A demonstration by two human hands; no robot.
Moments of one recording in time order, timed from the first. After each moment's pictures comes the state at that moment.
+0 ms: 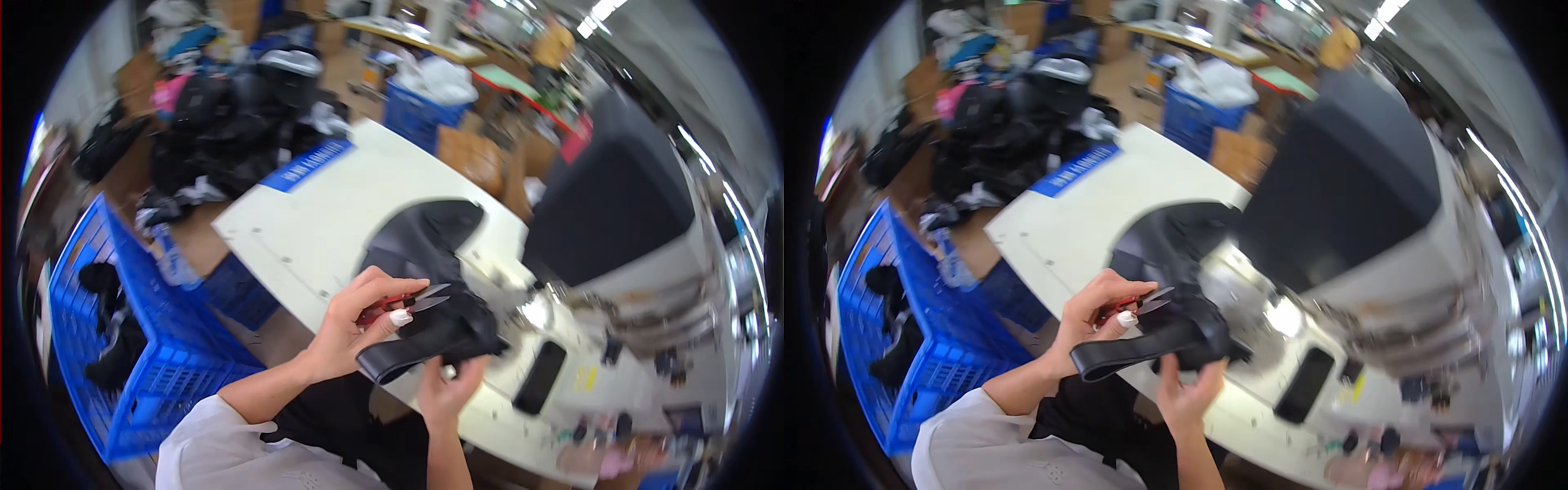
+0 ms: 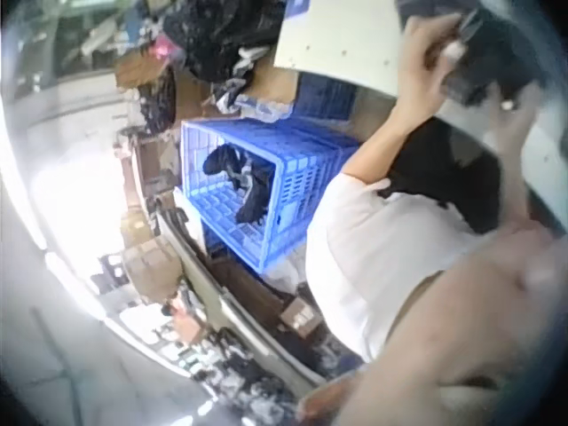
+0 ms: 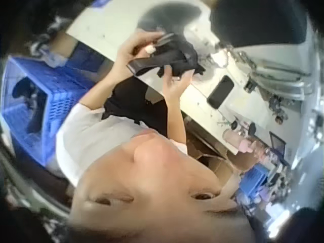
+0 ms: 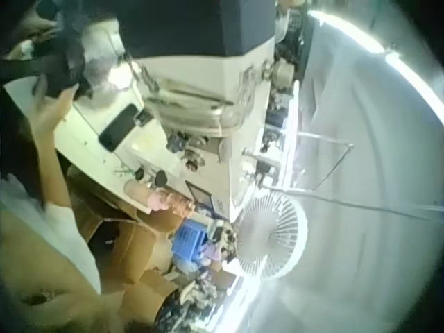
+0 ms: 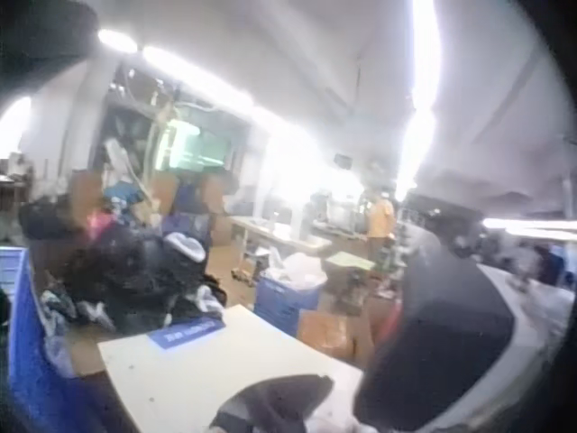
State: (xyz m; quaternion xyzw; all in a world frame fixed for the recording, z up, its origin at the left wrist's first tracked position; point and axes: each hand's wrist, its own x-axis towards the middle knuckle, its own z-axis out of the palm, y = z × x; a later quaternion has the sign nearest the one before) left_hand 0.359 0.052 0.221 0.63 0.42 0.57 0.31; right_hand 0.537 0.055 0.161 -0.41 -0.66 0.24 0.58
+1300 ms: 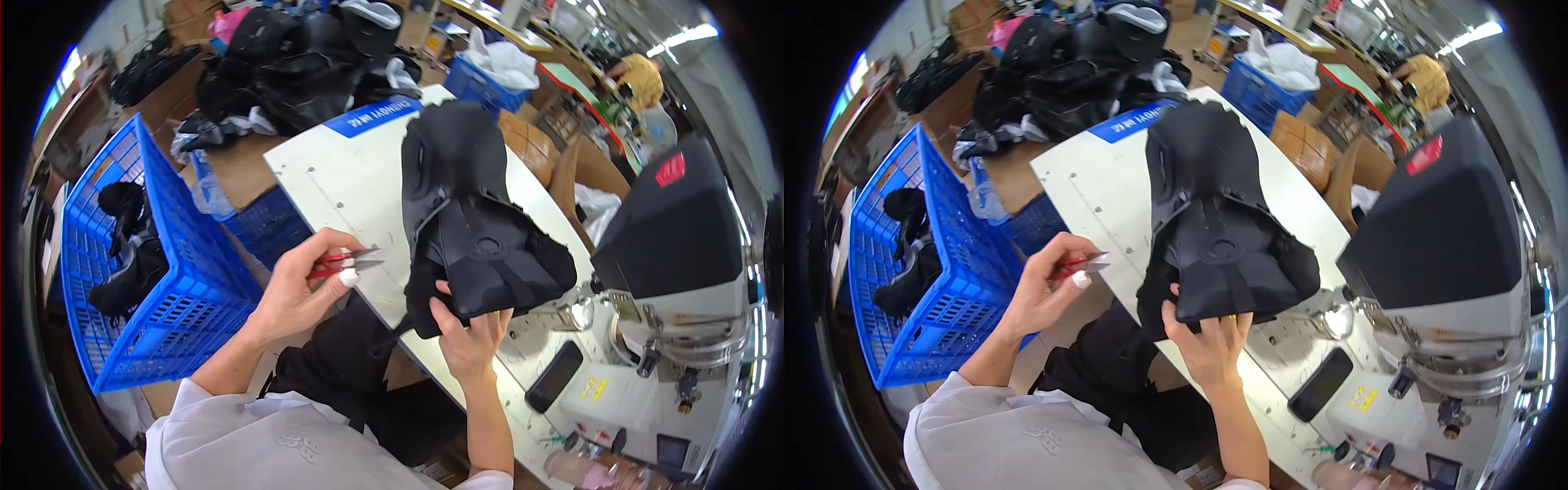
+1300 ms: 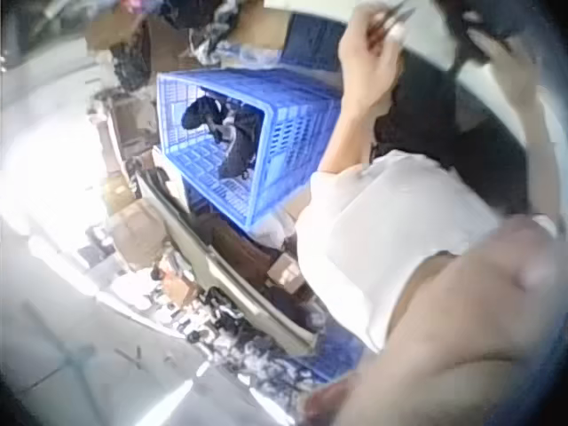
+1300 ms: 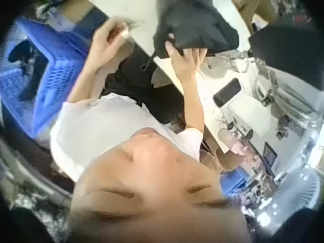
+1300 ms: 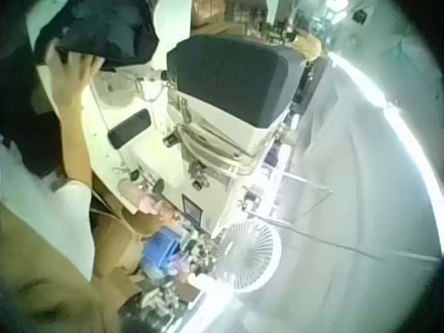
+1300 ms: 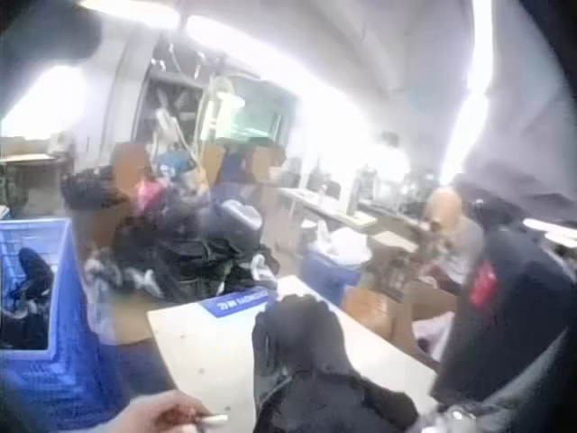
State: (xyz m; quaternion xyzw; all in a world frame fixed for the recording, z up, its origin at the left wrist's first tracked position) left_hand 0.285 -0.024 0.210 0.55 0.60 0.52 0.25; right_hand 0.511 0.088 0.195 -0.19 -0.89 -0.05 0.41
